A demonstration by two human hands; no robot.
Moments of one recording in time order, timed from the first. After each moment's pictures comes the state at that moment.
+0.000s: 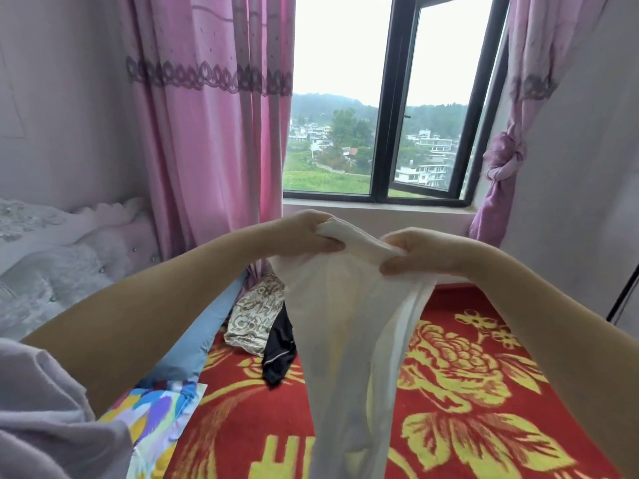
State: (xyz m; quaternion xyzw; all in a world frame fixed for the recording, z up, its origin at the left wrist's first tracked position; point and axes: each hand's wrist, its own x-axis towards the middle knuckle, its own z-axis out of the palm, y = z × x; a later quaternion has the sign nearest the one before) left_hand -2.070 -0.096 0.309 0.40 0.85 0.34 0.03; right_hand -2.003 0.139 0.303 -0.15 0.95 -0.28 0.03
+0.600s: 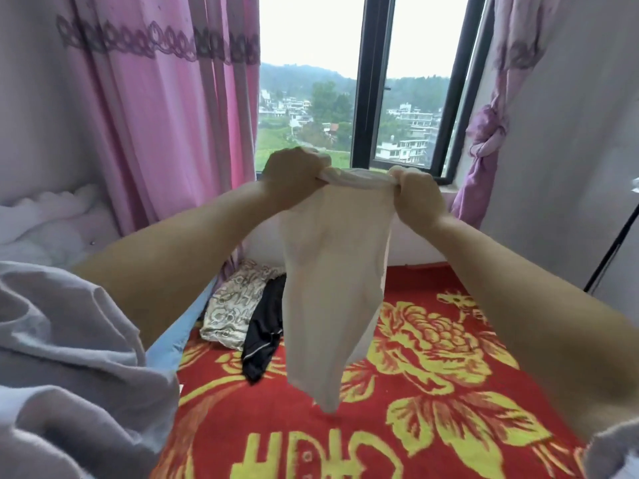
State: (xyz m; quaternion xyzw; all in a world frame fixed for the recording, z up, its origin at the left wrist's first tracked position) left_hand -2.165 -0.025 0.333 0.38 0.85 0.07 -0.35; right_hand -2.105 0.190 0.301 0.01 0.92 -0.14 -0.36
